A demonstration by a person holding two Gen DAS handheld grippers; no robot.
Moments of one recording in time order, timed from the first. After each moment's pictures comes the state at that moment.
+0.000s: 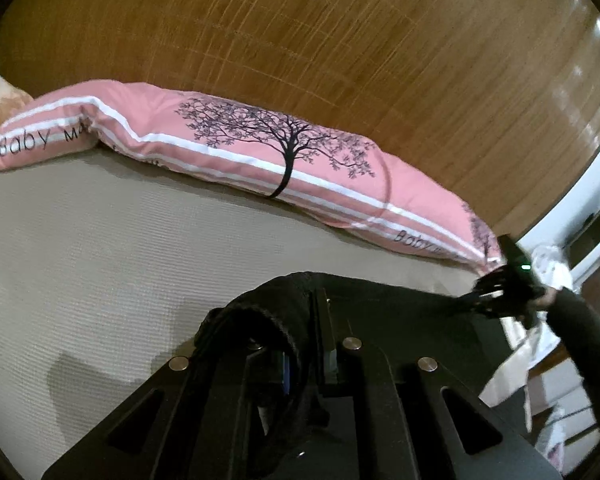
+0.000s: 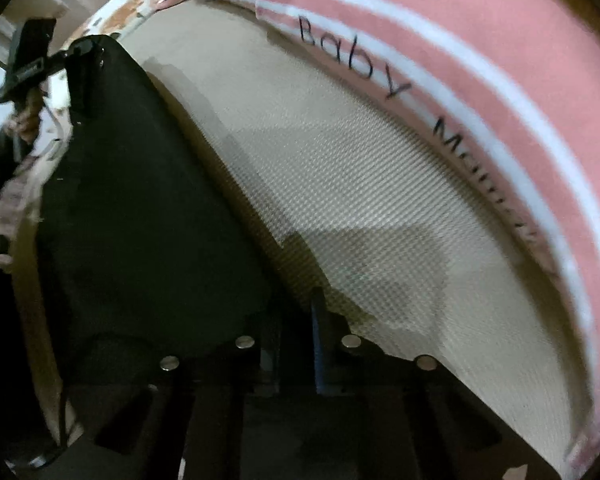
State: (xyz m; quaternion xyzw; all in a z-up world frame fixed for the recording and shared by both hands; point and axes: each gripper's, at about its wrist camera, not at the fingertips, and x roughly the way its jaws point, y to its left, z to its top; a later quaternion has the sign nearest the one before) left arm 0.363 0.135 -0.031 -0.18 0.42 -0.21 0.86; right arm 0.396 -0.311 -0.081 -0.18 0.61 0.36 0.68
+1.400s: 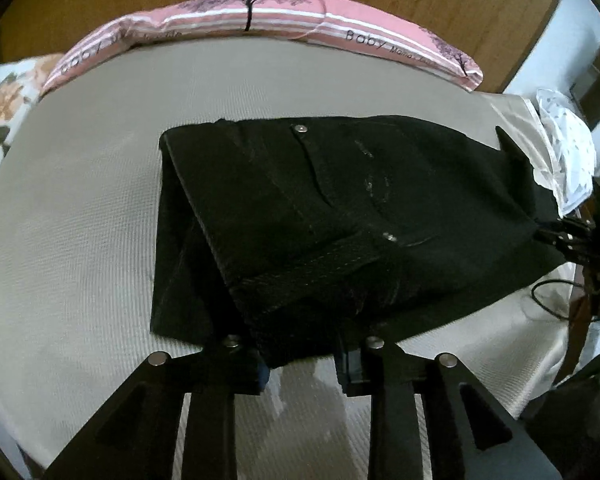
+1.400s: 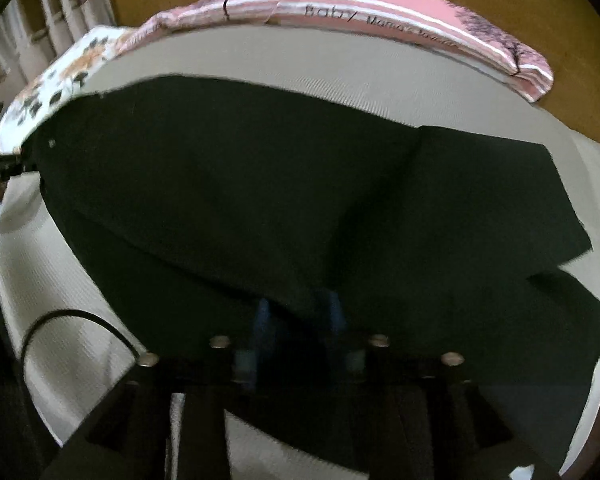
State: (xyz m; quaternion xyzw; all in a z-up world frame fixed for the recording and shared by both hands) left arm 0.081 0.131 -0.063 -0.01 0.53 -0.20 0.82; right arm -0.005 -0.307 -0.064 -0.04 0.53 0.11 0.84
